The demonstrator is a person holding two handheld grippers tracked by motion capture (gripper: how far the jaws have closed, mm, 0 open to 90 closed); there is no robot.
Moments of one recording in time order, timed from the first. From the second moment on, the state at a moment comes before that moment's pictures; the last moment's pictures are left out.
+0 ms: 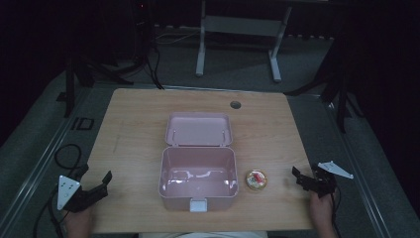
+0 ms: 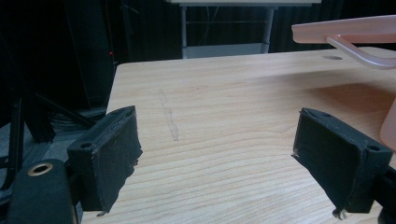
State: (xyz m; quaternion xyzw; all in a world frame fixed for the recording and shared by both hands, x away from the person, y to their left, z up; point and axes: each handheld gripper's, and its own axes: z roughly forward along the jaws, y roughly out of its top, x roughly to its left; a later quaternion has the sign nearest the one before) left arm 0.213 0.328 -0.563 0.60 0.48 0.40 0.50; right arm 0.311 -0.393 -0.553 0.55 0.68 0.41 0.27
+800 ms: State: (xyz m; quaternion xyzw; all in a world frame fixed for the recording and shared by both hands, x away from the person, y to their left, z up) left arm 0.213 0.328 -0.563 0.61 0.47 0.39 0.50; right arm 0.321 -0.386 -0.534 0.38 0.87 0.29 0.09
